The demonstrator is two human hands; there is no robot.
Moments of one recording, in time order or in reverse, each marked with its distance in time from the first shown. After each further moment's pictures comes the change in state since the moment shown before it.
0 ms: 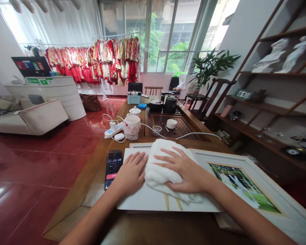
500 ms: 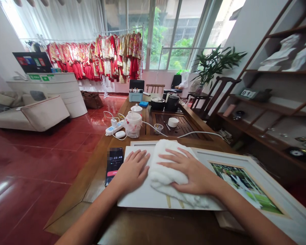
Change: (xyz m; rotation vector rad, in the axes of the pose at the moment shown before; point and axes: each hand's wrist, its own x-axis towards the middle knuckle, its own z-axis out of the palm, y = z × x) left_hand 0.000 -0.005 0.004 -0.010 0.008 0.007; right_hand -0.012 0.005 0.005 0.024 0.000 0.044
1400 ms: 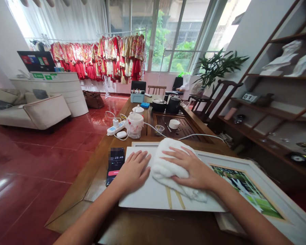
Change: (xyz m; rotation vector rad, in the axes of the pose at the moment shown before) left_hand -0.005 0.000 -0.001 -0.012 0.031 -0.003; right_hand 0.004 0.010 0.000 -0.011 0.032 0.050
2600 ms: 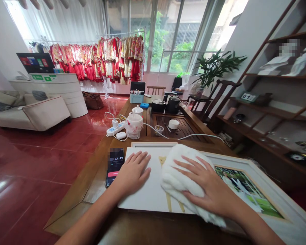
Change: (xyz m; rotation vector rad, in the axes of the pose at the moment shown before) left_hand 0.000 0.001 0.001 -0.012 0.004 -0.026; right_hand -0.052 -0.018 0.010 -0.100 0.099 0.104
